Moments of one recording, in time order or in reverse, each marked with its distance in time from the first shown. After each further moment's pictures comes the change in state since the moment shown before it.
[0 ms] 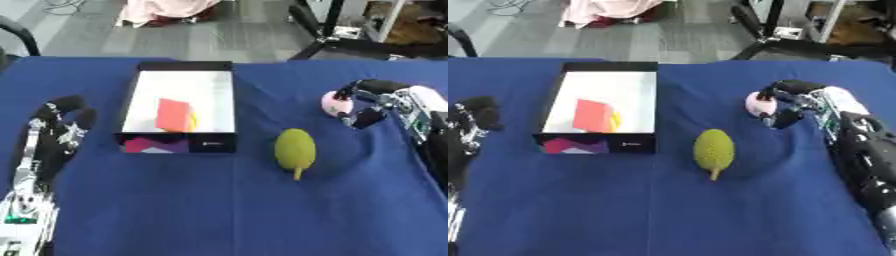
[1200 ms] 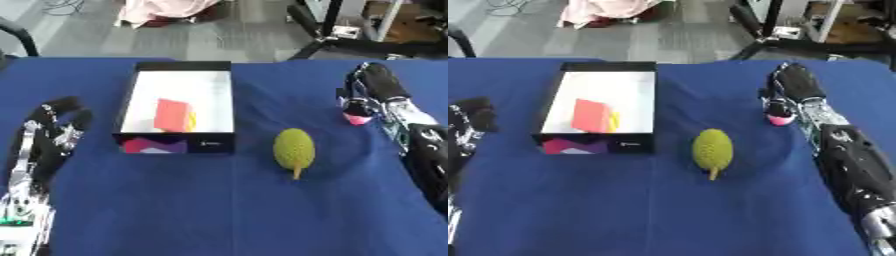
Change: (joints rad) left arm -0.001 0.000 0.000 0.000 0.000 0.000 0.000; right arm 0.003 0.035 0.002 -0.005 0.110 0.110 -0.600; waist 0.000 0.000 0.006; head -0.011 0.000
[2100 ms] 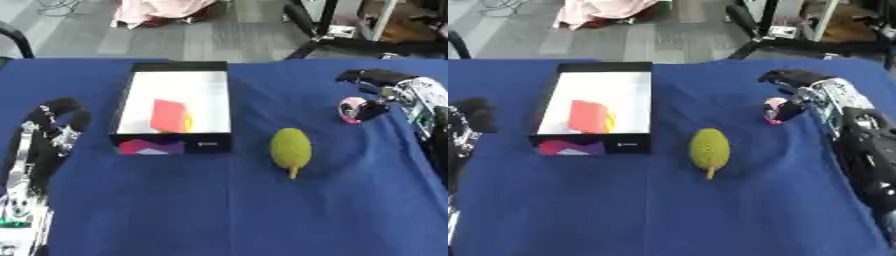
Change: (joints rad) left arm 0.000 0.000 0.000 0.000 0.000 0.000 0.000; right arm 0.064 -0.096 -0.016 -0.128 -0.079 -0.059 0.745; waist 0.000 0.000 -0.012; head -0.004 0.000
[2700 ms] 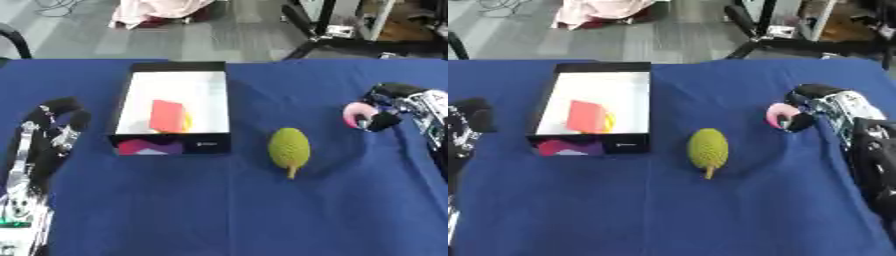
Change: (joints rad) left arm 0.000 0.000 0.000 0.000 0.000 0.001 -0.001; right arm 0.004 -0.005 -0.017 0.039 0.041 0.053 -0.144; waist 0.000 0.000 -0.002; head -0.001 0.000
